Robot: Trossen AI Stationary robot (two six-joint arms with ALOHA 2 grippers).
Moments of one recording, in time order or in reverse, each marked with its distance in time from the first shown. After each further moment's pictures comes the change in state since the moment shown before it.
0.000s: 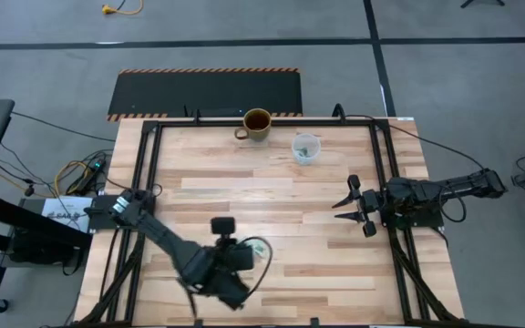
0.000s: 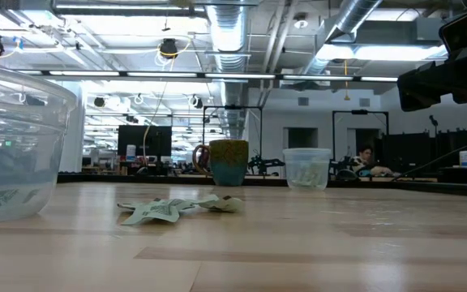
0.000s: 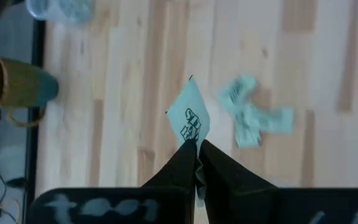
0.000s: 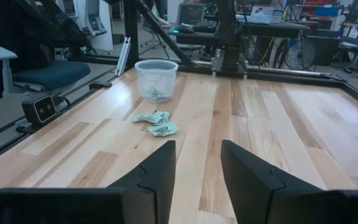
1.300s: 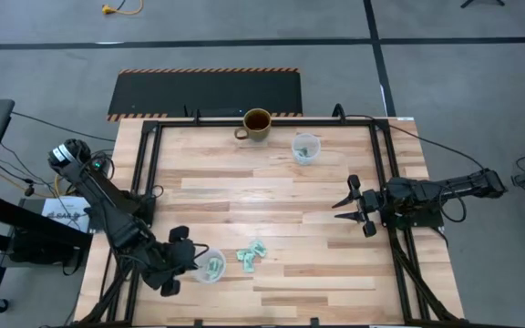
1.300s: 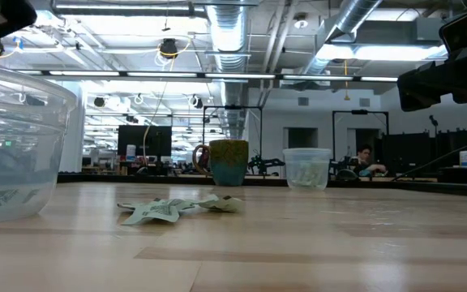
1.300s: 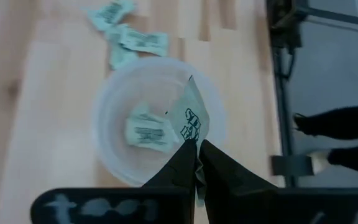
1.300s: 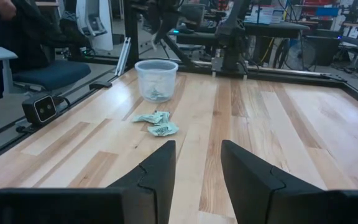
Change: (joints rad) left arm -0.234 -0.794 -1.209 0.965 0.270 -0.210; right arm 0.000 0.000 0.000 0.000 0.000 0.000
